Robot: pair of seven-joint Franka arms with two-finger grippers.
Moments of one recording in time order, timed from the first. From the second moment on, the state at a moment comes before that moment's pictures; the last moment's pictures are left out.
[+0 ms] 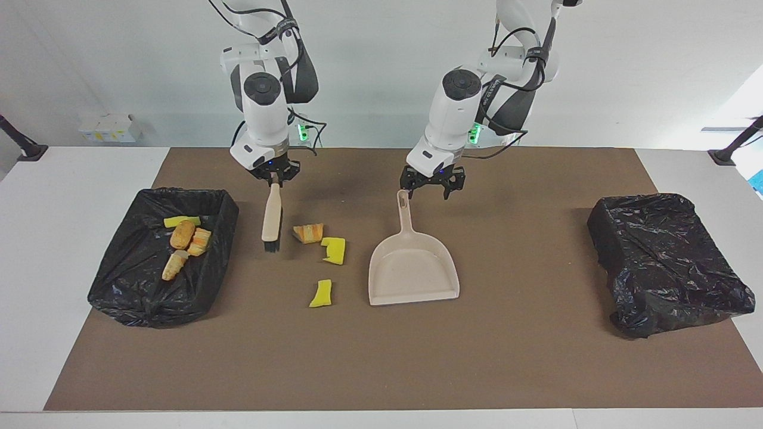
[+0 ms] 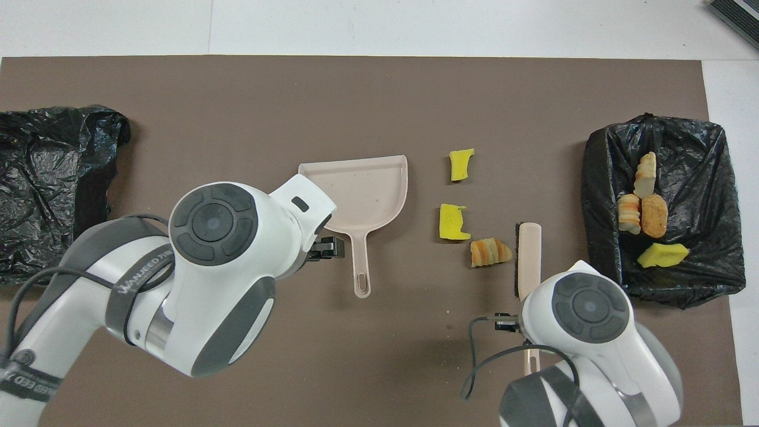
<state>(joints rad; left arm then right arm) -0.15 0.13 -0.52 -1.95 -0.03 2.11 -0.60 0.13 -0.19 0.08 -2.36 -0.12 2.02 0.15</state>
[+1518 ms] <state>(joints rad) -0.18 0.28 -0.53 -1.96 0.06 2.26 -0.70 0.08 -0.06 0.09 -2.28 -0.13 2.06 -0.01</state>
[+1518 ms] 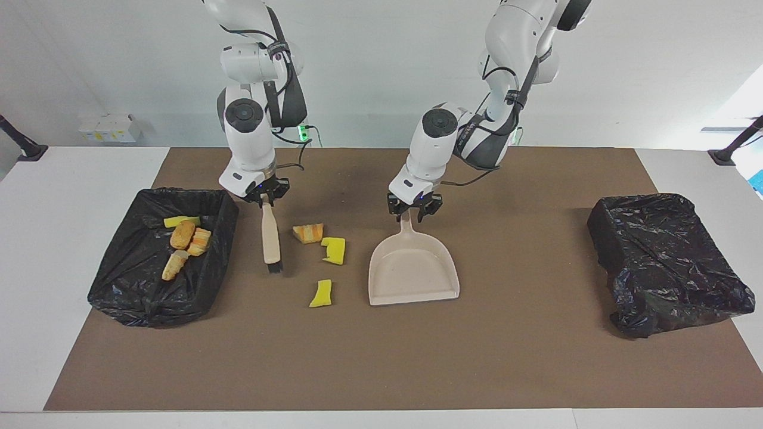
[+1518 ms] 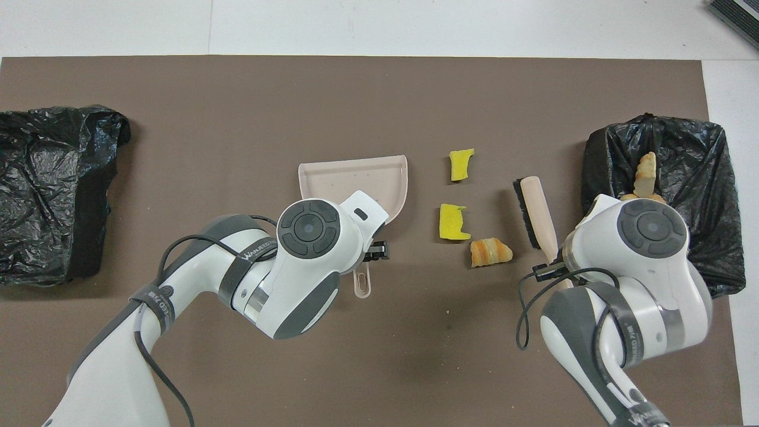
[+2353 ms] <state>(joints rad) -0.16 0.27 -0.52 -1.90 0.16 2.17 -0.22 0.09 -0.07 0.10 -2.36 -0.13 2.06 0.08</state>
